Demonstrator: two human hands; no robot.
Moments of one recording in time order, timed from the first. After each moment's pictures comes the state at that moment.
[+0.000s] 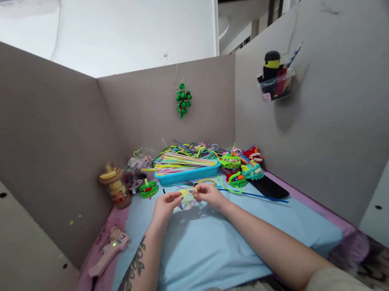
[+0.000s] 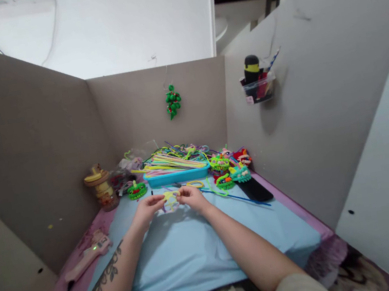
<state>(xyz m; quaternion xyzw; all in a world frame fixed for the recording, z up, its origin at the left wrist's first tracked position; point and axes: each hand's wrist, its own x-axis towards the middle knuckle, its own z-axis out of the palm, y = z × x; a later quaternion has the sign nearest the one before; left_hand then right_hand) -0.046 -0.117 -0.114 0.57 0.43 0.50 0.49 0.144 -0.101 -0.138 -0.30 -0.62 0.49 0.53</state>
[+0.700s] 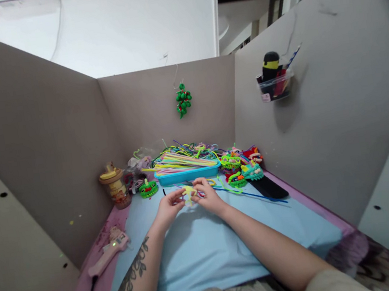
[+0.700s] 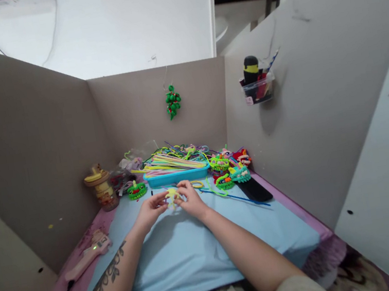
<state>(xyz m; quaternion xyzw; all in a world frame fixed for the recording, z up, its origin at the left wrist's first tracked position) -0.043 -0.118 -0.119 0.65 0.36 0.47 0.48 0.140 -0.112 -0.135 -0.36 -0.75 0.14 0.54</state>
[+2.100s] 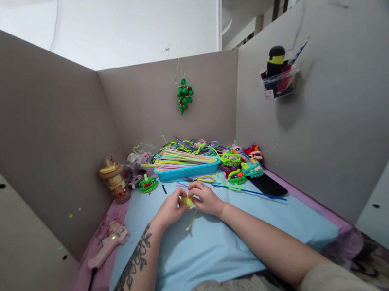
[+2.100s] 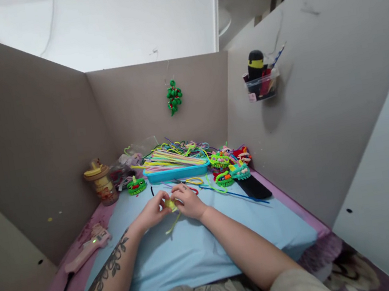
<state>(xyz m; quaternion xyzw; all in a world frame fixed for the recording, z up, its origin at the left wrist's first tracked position) -0.044 -0.132 -0.114 0.83 0.37 0.33 0.26 0.138 -0.123 -0.137 -0.28 -0.84 0.04 0.47</state>
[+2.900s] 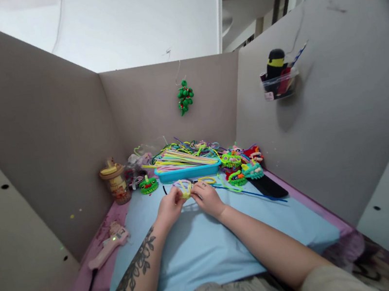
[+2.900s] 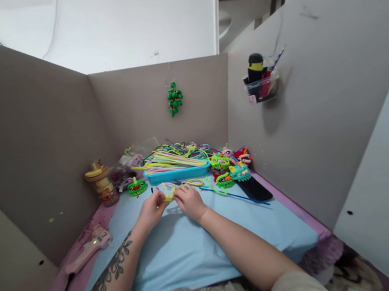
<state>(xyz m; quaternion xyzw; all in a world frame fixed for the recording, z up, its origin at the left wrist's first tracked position) -0.043 -0.129 -0.119 0.78 0.42 0.43 0.19 0.136 -0.121 -0.138 -0.37 -0.80 -0.05 0.47</state>
